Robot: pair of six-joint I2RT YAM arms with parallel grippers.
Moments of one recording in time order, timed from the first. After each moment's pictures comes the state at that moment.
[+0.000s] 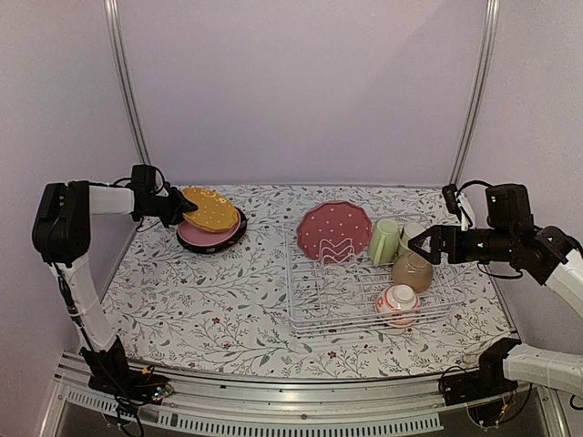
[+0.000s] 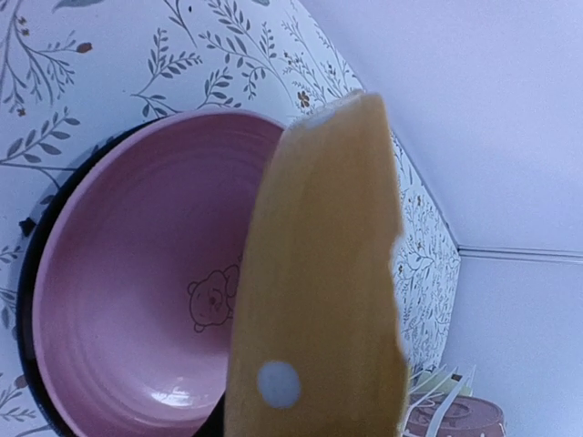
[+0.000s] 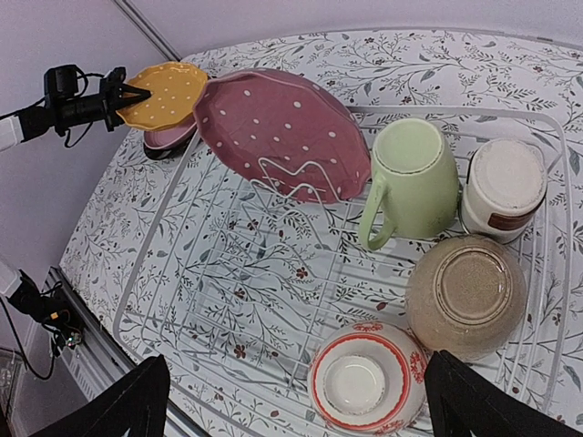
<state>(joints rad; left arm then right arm) 0.01 1.93 1.26 -0.08 0.52 -0.80 0.43 0.83 0.84 -0.62 -0.28 0.33</state>
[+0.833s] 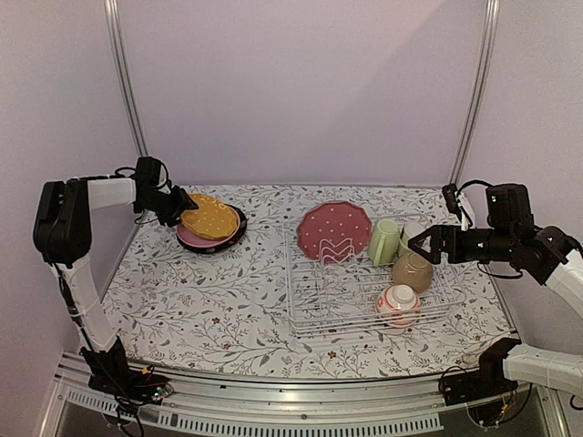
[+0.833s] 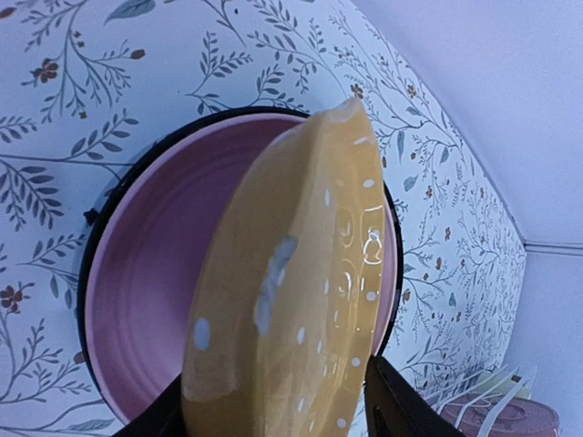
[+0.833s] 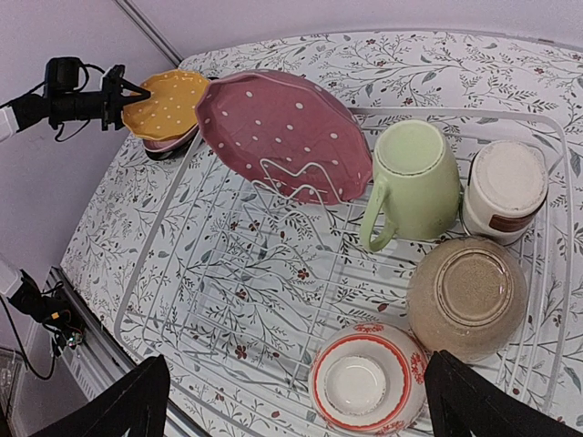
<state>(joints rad) -0.02 1.93 1.37 -0.33 0.36 -0.66 0.43 0.83 0.84 -0.62 -0.29 0.33</state>
